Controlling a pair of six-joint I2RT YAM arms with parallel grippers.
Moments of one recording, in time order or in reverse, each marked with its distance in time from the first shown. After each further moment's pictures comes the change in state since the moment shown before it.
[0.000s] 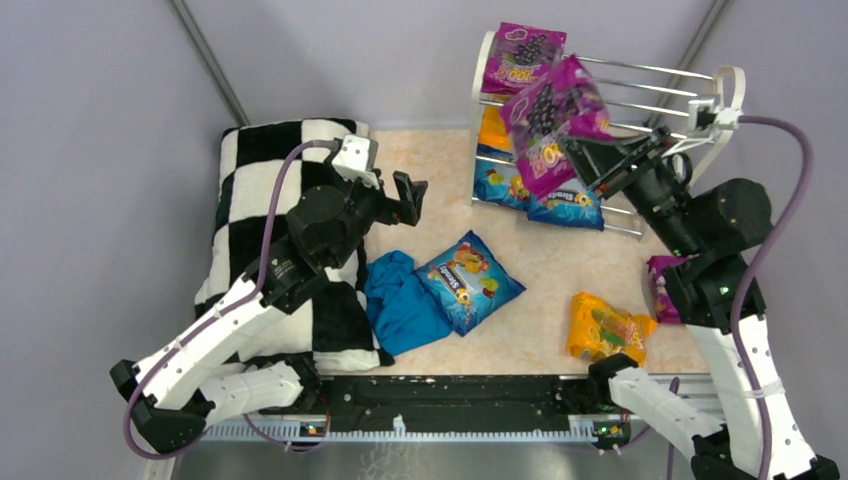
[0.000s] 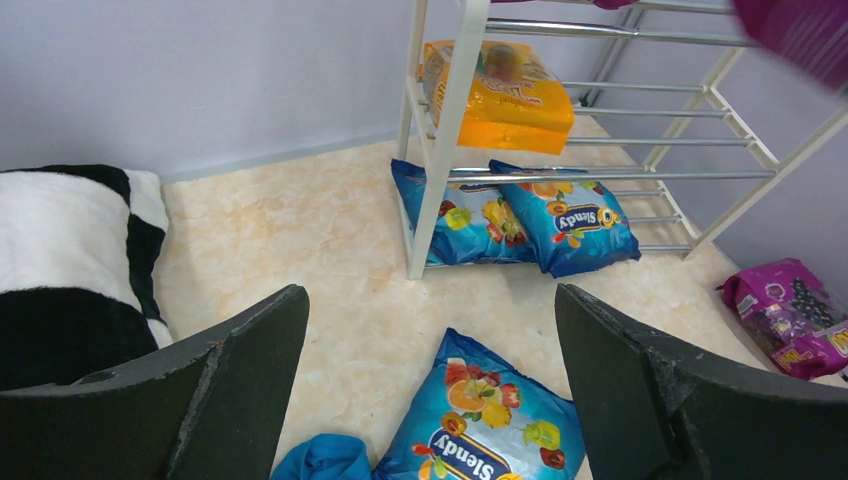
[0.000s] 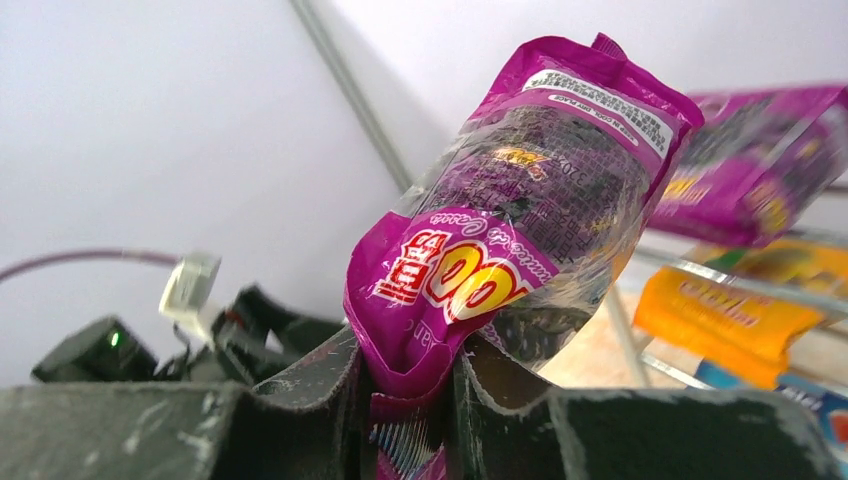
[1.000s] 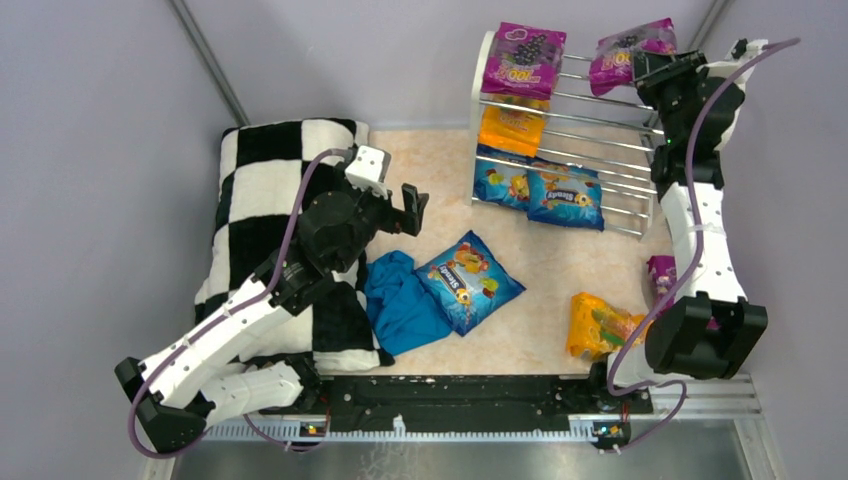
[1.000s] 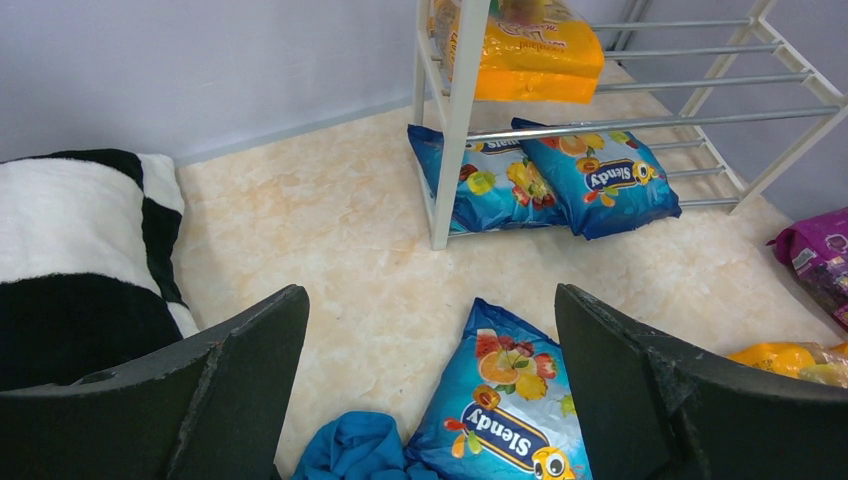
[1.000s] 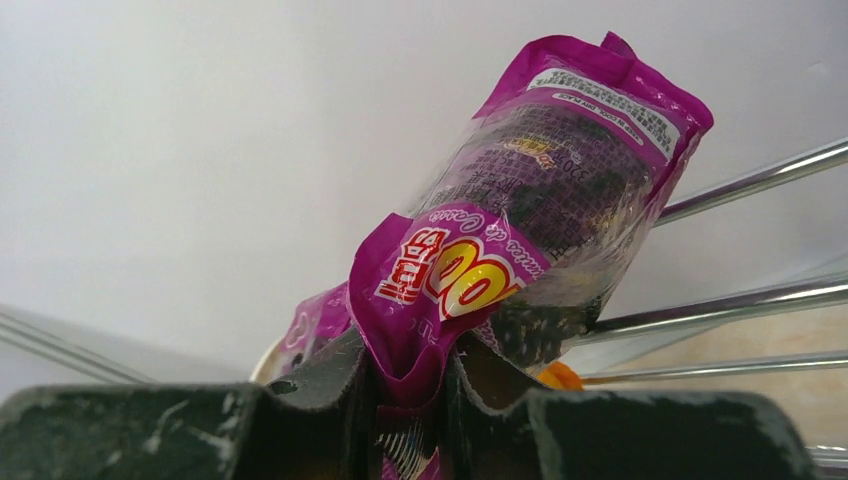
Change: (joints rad) left arm 0.007 -0.002 -0.073 0.010 0.021 0.061; right arm -0.507 0.597 0.132 0.330 0.104 0.298
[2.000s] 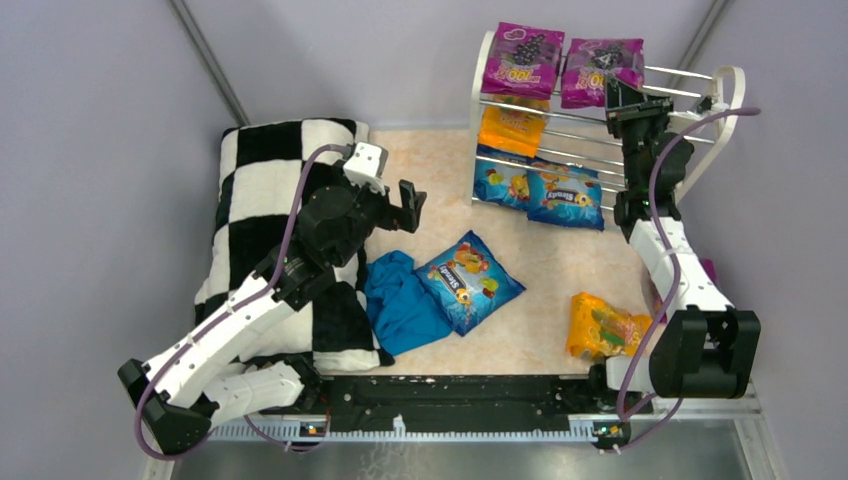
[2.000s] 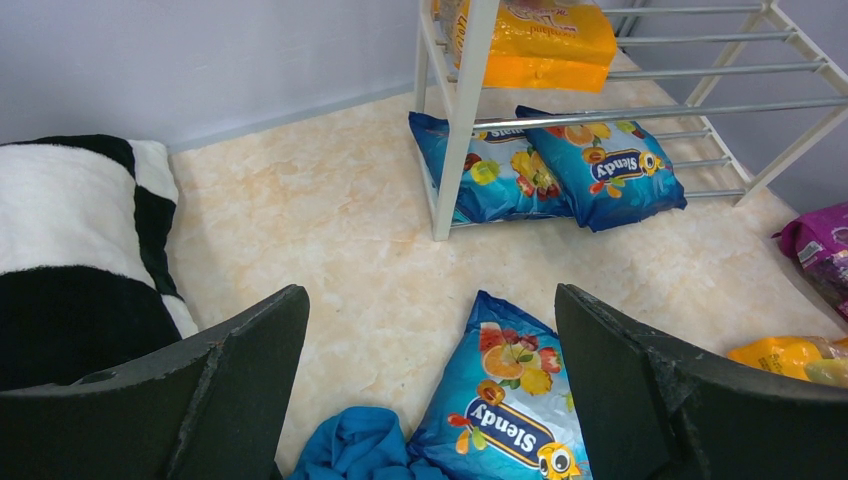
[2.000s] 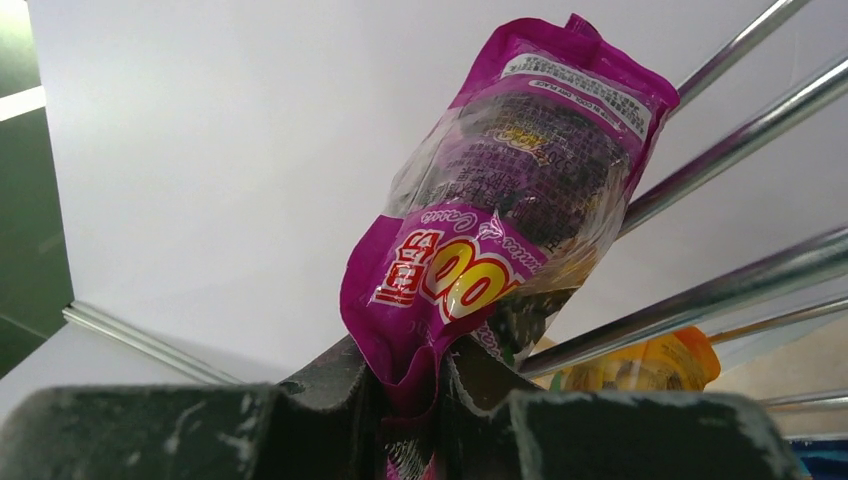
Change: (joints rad) left arm 0.060 0.013 -0.011 0.001 0.066 -0.019; right arm 0.138 -0.110 -0.423 0.485 0.170 0.262
